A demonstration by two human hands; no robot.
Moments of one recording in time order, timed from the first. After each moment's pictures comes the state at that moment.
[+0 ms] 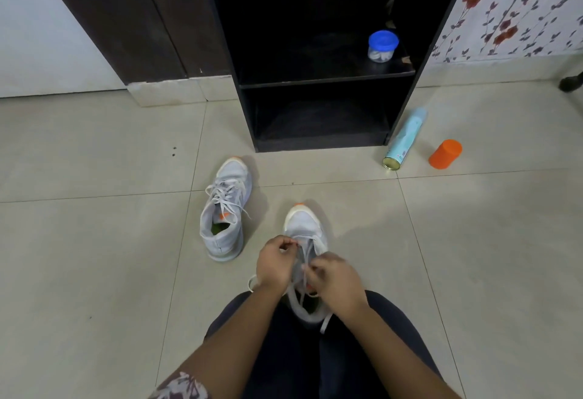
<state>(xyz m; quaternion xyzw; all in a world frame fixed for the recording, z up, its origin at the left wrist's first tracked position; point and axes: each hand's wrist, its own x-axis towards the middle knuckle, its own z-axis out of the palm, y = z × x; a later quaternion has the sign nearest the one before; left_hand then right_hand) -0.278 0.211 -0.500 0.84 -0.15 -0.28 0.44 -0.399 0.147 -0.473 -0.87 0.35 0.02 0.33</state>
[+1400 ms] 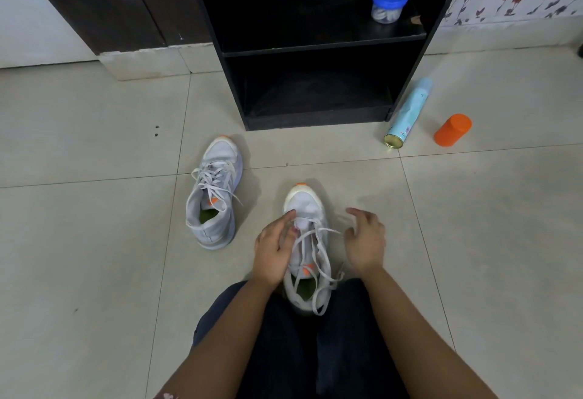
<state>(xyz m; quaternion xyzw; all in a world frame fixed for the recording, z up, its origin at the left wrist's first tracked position) -0.269 0.214 -0.536 0.79 -0.30 -0.28 0.46 -0.402 0.076 -0.530 -0.76 0.54 -0.07 0.35</state>
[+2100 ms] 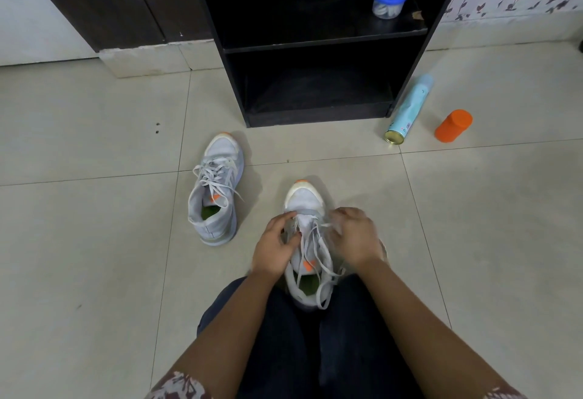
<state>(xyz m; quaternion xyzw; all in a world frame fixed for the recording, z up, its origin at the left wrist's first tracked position) -0.265 0.216 -0.534 0.79 -0.26 -0.34 0.44 -0.393 0.075 -0.530 -0.90 0.39 -0.01 0.20</state>
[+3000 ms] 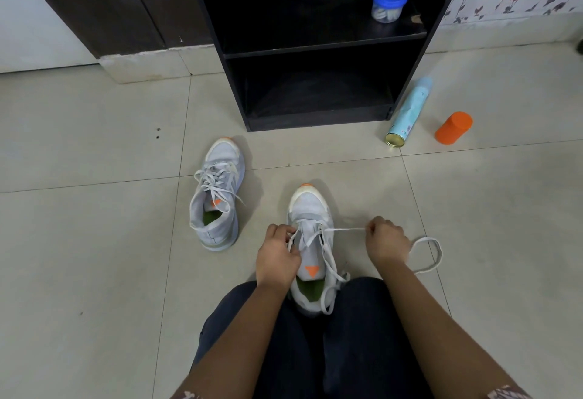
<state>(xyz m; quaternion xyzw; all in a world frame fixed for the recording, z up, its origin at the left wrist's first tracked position) -0.281 0.215 -0.518 0.88 -0.27 -0.23 0.31 -0.424 0.050 -0.541 -0.80 0.56 0.05 0.19</state>
